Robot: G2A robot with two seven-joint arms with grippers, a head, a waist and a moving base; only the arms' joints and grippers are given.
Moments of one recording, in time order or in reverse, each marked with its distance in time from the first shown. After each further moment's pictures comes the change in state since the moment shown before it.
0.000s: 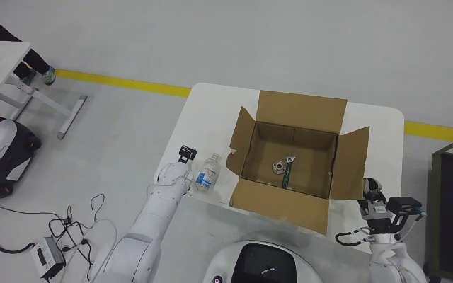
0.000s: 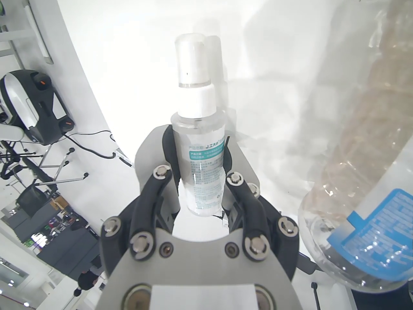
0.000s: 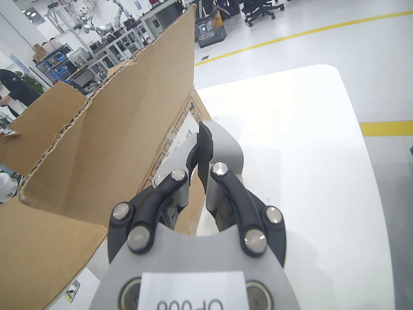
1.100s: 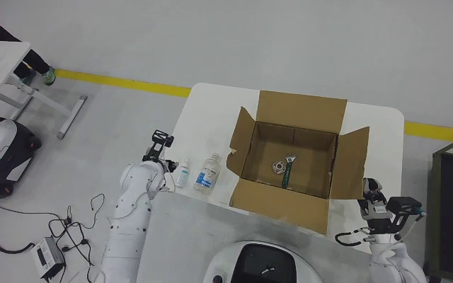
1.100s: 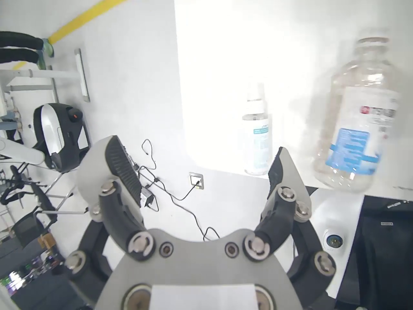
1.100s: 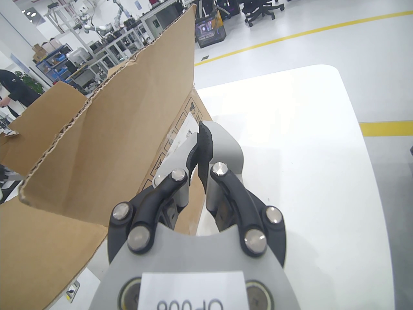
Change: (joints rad) left arm 0.476 0.102 -0.274 -1.028 -0.088 -0.235 -0.118; right arm 0.000 0.000 0.000 0.000 0.000 0.000 0.000
